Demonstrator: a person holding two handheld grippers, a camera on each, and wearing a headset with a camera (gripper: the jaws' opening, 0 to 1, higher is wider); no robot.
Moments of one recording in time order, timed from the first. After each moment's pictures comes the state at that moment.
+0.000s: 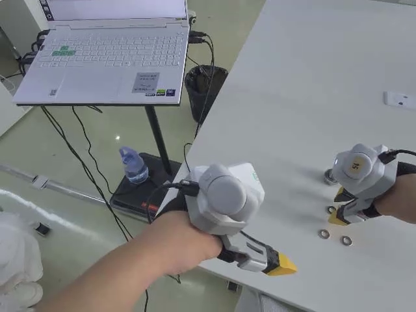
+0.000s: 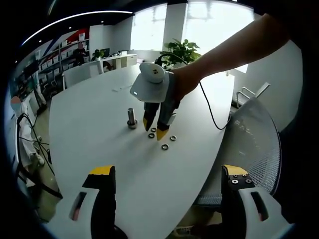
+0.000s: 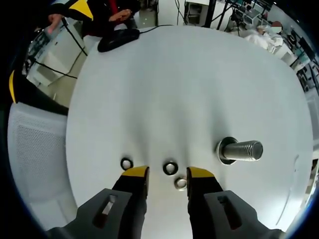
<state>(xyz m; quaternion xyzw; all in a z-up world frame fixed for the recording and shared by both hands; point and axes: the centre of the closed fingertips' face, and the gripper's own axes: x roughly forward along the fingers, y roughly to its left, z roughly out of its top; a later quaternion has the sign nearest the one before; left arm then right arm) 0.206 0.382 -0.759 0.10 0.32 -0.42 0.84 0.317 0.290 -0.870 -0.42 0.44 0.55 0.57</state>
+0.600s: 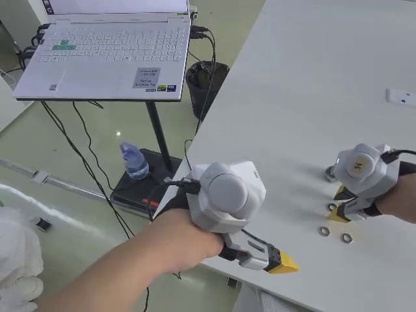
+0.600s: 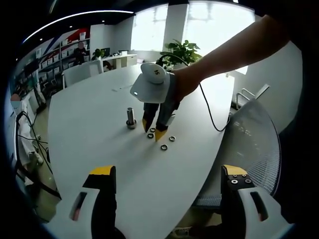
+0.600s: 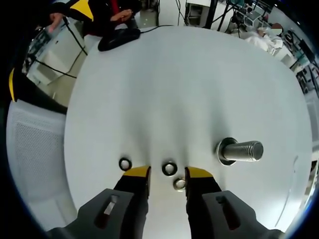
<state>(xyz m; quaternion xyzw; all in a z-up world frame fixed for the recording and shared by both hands) 0.207 0.381 -0.760 0.09 0.32 -0.42 0.84 0.321 0.290 -0.871 -0.43 0.43 0.55 0.57</state>
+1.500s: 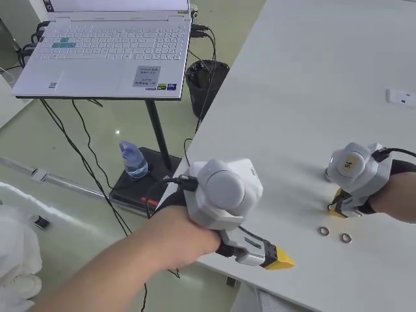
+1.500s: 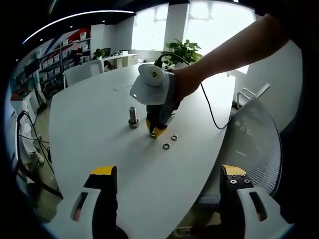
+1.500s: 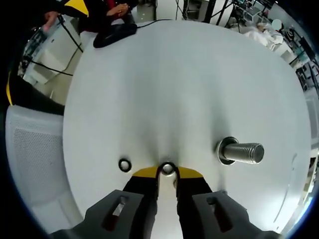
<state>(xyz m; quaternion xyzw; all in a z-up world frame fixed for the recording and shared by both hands) 0.208 0.386 -0.761 0.09 0.32 -0.42 0.84 0.318 0.290 -0.871 -0.44 0.45 0.53 0.57</state>
